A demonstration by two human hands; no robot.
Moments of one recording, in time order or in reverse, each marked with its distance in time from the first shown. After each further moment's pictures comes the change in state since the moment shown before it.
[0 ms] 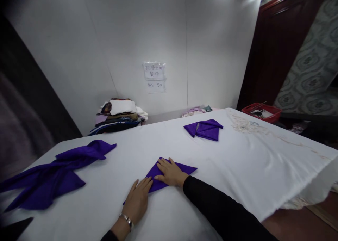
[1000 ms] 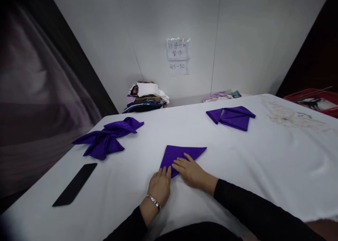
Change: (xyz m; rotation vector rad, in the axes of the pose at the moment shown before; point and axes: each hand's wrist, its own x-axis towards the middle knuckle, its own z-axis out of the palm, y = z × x) left_hand -0.043 0.053 -0.028 0.159 -0.190 -0.247; right_hand -0.057 -0.040 0.017 -0.022 0.134 -0.341
